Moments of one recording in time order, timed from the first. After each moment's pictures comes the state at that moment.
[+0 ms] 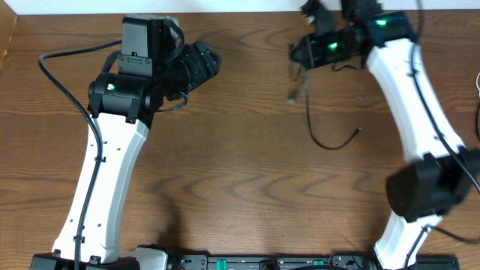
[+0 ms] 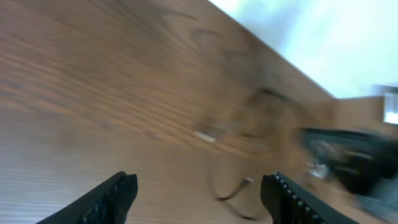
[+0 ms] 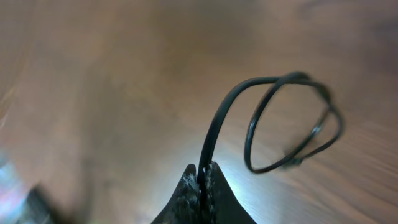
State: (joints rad) left arm -0.18 1.49 1.58 -0.88 0.30 -0.69; right arm 0.21 1.95 2.00 -1.04 -0.53 0.03
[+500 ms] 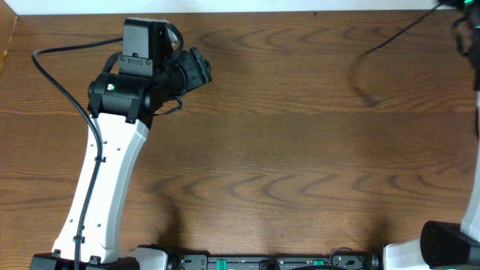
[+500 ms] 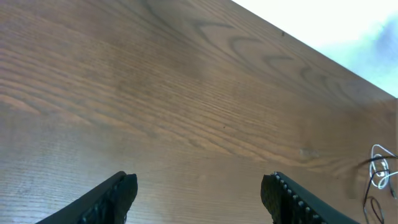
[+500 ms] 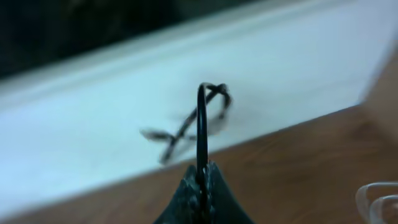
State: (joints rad) left arm -0.18 1.49 1.58 -0.93 0.18 -0.57; right arm -0.10 1.64 2.06 -0.71 0.09 0.24
